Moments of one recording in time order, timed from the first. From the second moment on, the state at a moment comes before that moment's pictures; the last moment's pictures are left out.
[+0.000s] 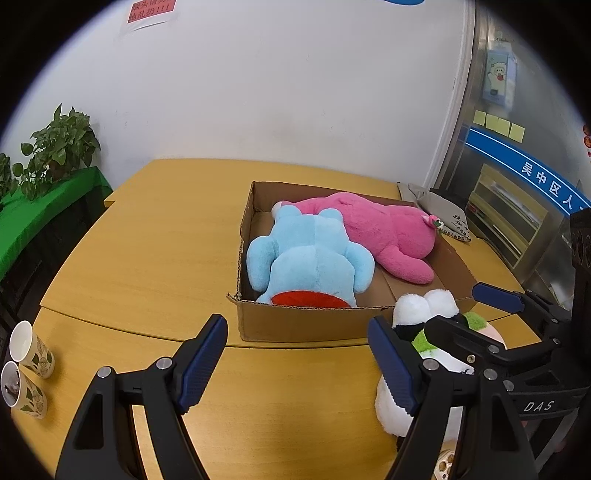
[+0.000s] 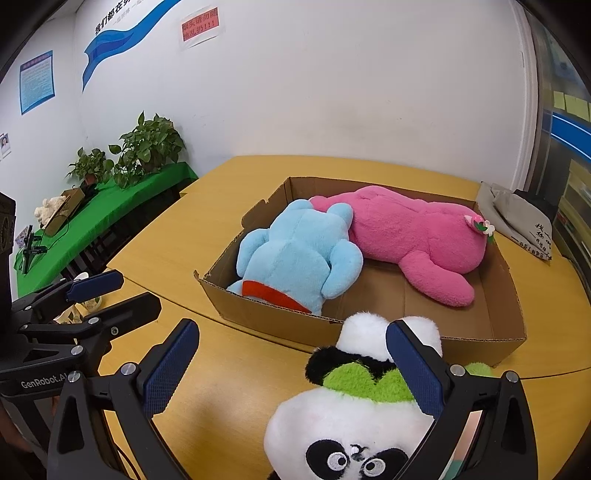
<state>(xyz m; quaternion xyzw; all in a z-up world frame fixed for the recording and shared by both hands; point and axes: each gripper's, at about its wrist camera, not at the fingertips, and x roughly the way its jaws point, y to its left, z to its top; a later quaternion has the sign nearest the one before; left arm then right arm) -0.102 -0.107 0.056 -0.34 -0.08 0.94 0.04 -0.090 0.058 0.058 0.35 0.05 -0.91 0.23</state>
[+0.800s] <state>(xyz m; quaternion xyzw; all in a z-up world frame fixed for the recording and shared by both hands) -0.128 -0.070 -0.013 -0.43 -0.14 0.88 0.15 -0.087 0.164 0.034 0.36 -0.01 -0.88 0.31</state>
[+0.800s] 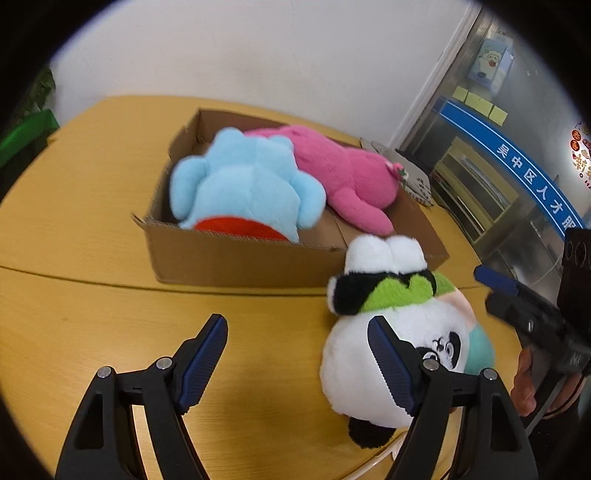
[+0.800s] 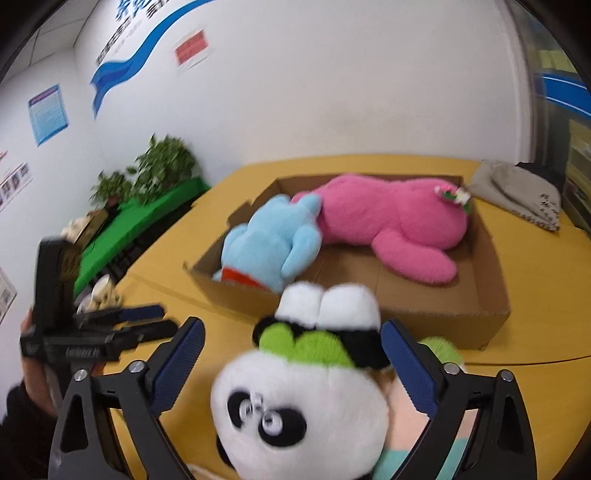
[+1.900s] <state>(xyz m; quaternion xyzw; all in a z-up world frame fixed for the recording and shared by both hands) -0.134 -0.064 -0.072 -0.46 -0.24 0.80 0.30 -0.073 0.158 -0.036 0.43 -0.01 -0.84 0.34</state>
